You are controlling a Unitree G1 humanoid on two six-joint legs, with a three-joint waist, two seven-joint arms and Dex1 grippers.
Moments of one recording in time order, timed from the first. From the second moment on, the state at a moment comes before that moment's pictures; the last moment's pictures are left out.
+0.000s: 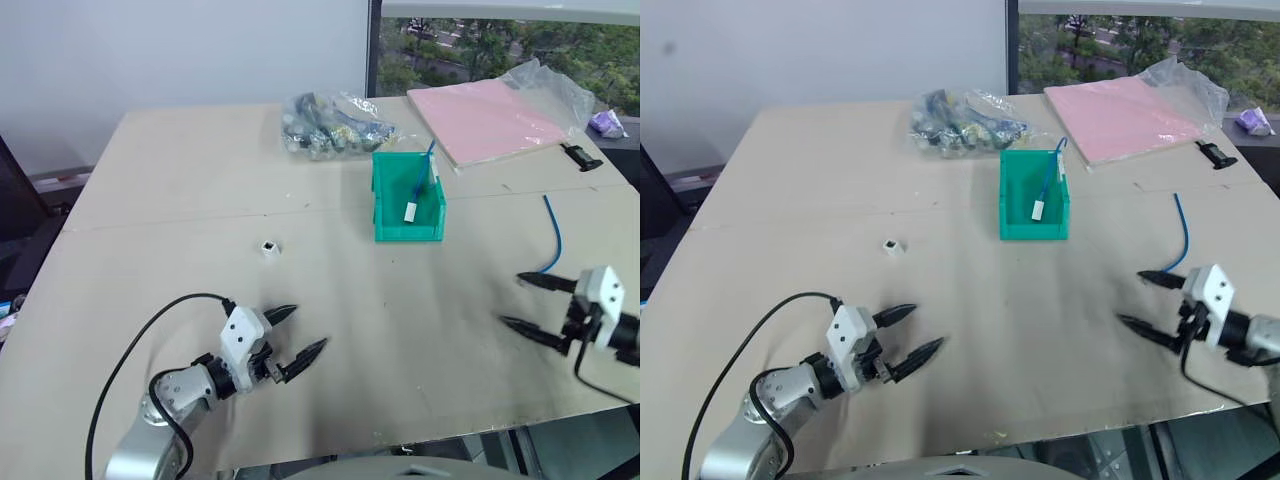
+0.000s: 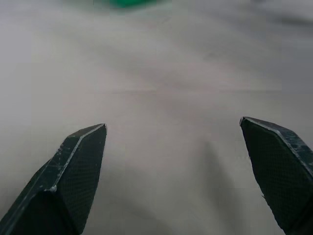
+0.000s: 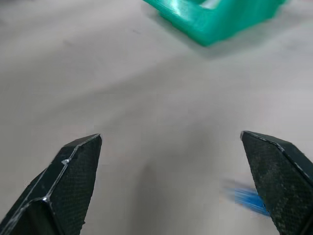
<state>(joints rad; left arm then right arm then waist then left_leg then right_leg) 0.29 0.62 -0.02 -0.51 -0.44 0.22 -0.83 0.01 -0.88 -0.28 0.16 0.45 -0.01 1.23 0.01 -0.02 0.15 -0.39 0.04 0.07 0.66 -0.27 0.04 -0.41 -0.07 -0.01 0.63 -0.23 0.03</state>
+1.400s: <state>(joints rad) 0.10 0.75 -0.07 -0.60 -0.41 0.36 -0.87 -0.58 -0.88 0.06 0.76 0.09 0.00 1.46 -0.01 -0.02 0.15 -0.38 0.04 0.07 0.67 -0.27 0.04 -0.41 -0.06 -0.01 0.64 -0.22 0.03</state>
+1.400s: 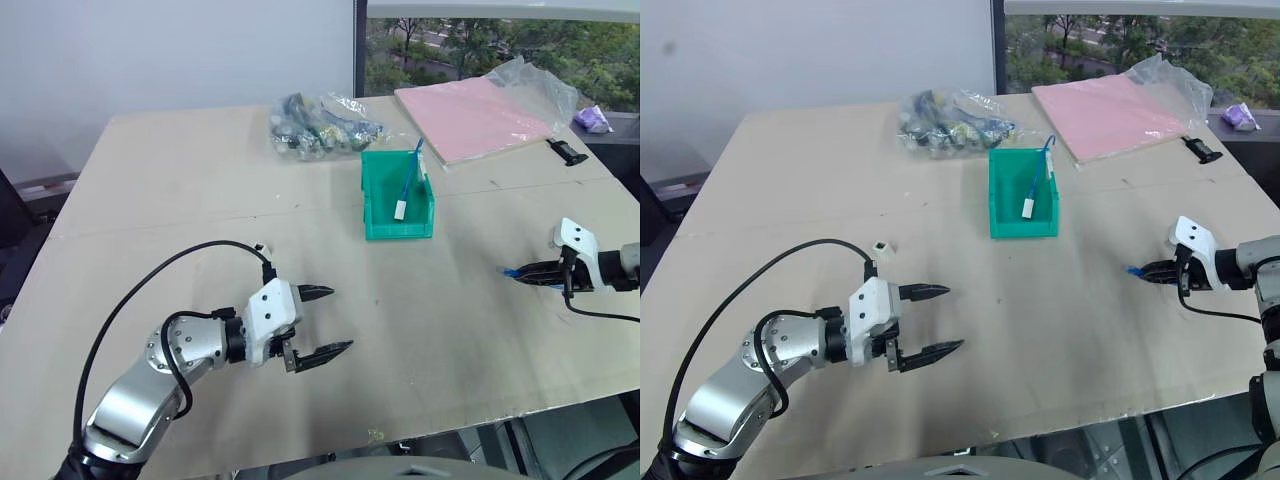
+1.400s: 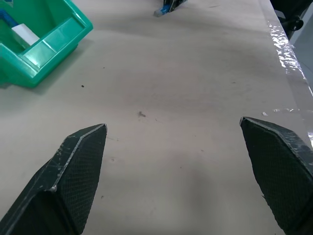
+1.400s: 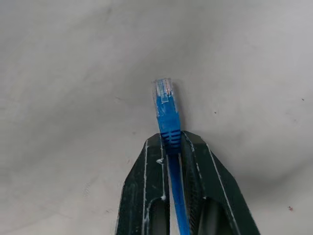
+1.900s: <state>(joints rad) 0.16 0.74 0.03 -0.55 -0.41 0.35 -0.84 -0.39 -0.58 0.19 0.16 0.20 0.26 1.30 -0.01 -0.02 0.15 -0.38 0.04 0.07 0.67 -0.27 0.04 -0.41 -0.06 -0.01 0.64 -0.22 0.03</state>
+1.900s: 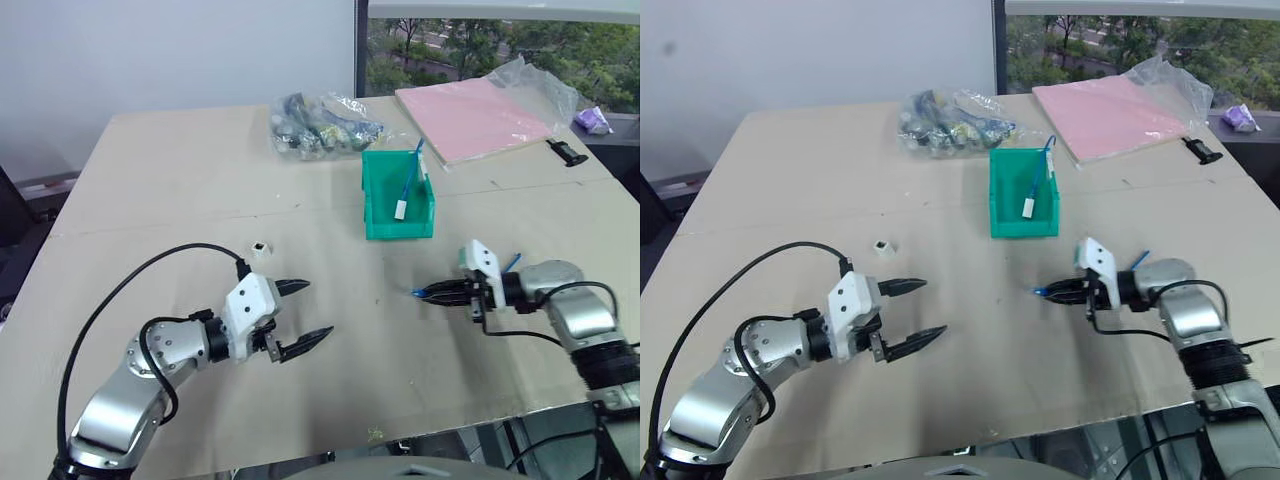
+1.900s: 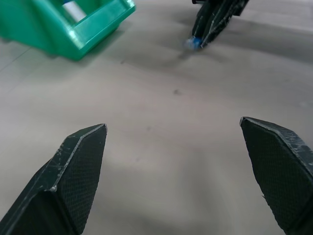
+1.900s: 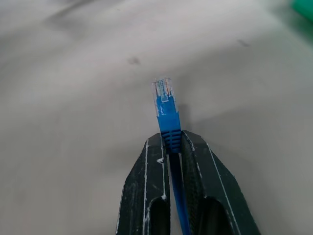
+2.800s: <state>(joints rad) -0.27 0.57 -0.27 -0.13 -0.22 0.28 -0.96 -0.08 -0.60 -0.07 -0.24 0.38 0.32 1.10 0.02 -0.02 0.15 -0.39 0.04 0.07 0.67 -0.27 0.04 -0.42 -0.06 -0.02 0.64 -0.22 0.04</state>
